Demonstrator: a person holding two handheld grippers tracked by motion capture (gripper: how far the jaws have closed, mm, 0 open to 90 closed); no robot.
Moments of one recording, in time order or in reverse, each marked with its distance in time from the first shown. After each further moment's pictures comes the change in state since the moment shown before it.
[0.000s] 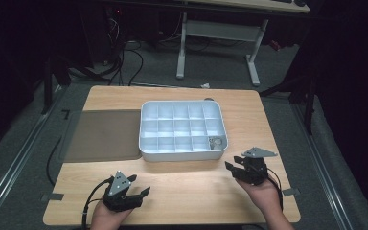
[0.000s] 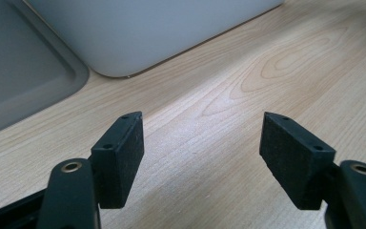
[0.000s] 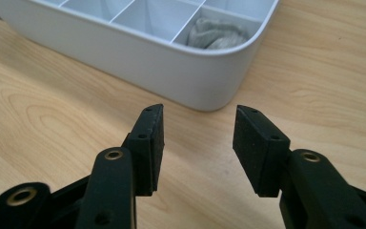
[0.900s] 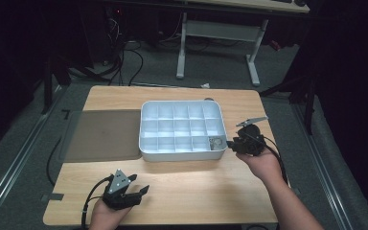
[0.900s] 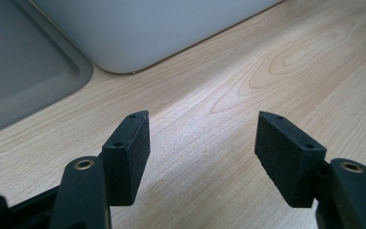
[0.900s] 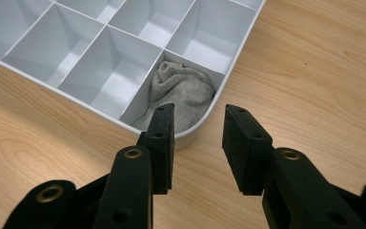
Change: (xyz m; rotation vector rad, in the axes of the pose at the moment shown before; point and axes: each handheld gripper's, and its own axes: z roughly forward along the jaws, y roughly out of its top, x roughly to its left) left arm 0.007 0.000 0.004 0.012 -0.005 -0.001; right arm -0.022 0.086 0.009 0.197 -0.046 0.001
